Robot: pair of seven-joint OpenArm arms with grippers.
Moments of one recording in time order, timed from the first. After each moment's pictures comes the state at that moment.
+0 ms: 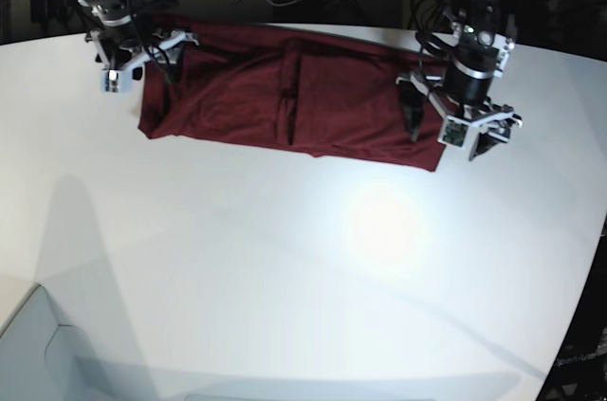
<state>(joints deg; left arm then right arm) 19.6 -5.9 -7.5 99.0 13.8 -16.4 15.4 -27.7 -9.2 26.7 103.8 7.1 25.5 -34.5</state>
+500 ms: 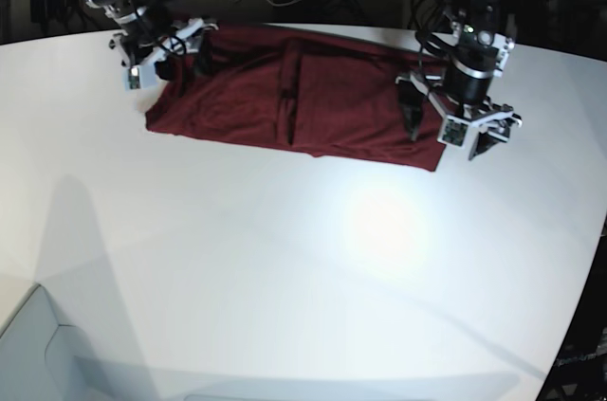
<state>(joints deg) 19.6 -5.8 -7.5 99.0 13.8 -16.4 15.4 -27.4 -9.3 26.7 102.2 12.7 39.2 -35.7</state>
